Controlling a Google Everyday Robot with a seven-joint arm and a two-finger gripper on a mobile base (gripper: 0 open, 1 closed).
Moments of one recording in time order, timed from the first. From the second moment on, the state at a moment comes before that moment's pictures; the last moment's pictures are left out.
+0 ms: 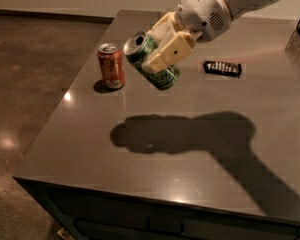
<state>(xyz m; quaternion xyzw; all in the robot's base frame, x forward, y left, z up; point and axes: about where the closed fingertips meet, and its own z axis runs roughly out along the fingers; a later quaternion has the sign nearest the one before) 0.510 -0.005 1.005 -0.68 0.58 0.33 0.31</state>
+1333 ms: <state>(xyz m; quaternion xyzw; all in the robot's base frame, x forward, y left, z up) 0.517 -0.028 0.976 -0.52 0.61 0.41 0.44</state>
